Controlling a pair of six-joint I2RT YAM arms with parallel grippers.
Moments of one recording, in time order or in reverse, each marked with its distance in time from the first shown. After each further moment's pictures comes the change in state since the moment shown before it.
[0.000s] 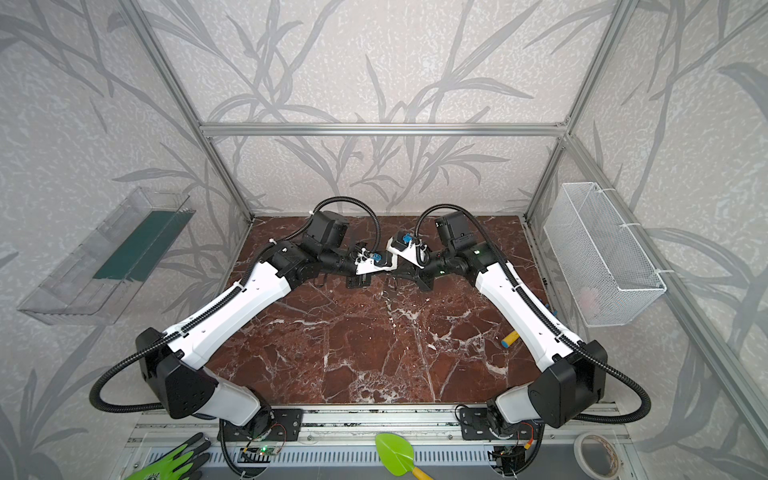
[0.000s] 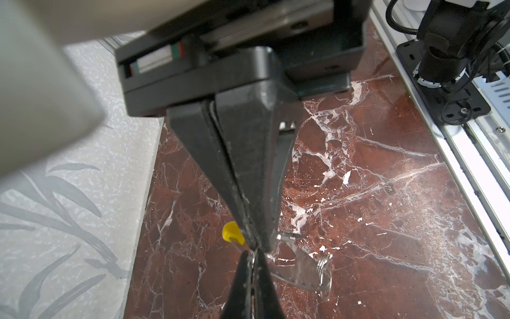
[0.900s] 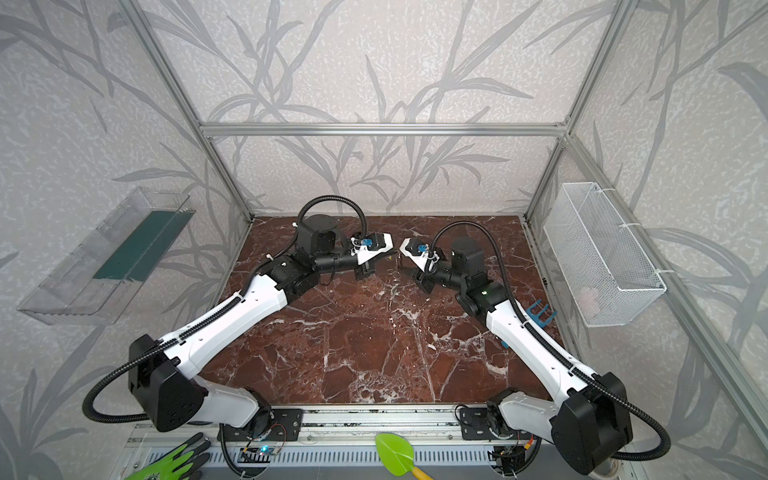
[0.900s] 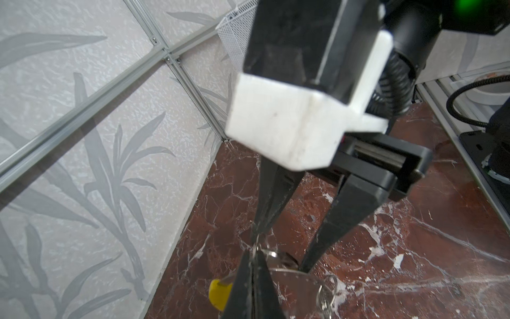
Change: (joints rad) left arm 0.014 -0.082 -0.213 0.551 0.002 -0.319; right arm 0.000 -0.232 -0.456 0.735 0.247 0.246
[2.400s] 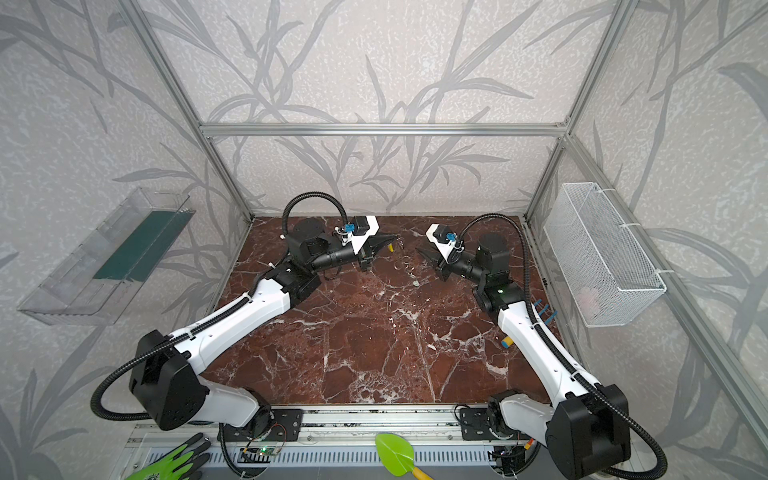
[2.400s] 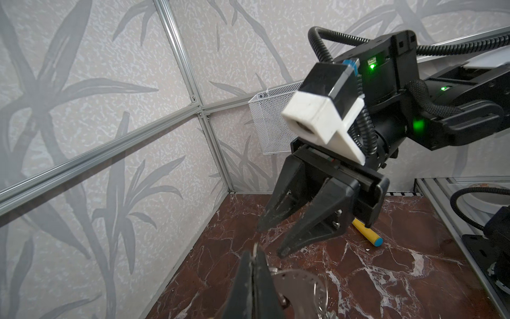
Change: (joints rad) left arm 0.045 0.010 -0.117 0.435 0.099 -0.344; right arm -0.179 -0.028 -0.029 0.183 -0.199 0.087
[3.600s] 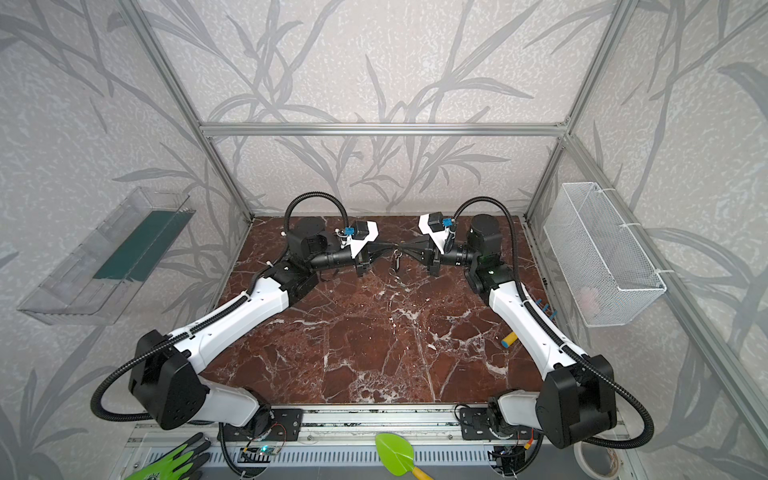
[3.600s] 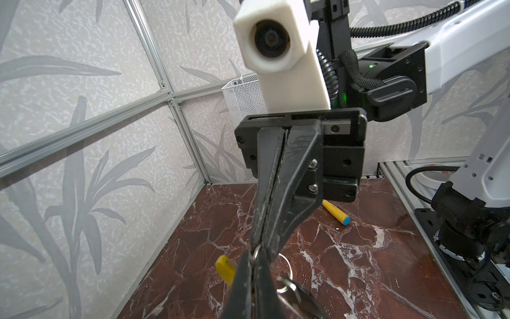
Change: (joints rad) left arm 0.013 0.000 0.000 -0.079 0.116 0.033; right arm 0.022 0.148 0.149 0.050 -0.386 0.195
